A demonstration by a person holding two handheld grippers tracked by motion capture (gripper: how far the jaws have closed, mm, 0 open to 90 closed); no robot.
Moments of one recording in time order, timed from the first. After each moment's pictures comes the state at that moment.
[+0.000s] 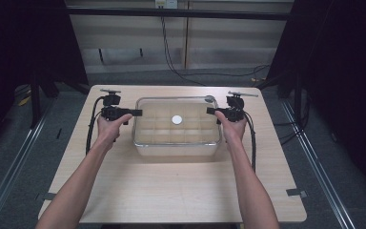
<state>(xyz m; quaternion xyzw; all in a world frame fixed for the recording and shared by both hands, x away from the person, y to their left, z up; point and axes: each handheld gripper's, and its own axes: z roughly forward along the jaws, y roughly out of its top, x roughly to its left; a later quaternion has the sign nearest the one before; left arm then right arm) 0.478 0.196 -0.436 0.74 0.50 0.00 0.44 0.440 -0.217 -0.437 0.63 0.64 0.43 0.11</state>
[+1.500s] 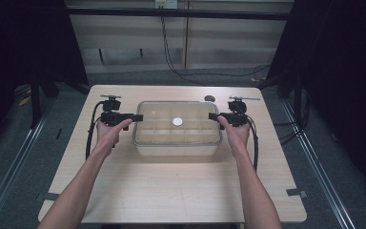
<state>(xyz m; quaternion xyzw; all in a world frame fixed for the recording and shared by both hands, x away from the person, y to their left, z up) 0.457 0.201 -0.437 0.75 0.49 0.02 0.45 0.421 -0.225 -0.438 0.60 0.67 0.42 0.12</state>
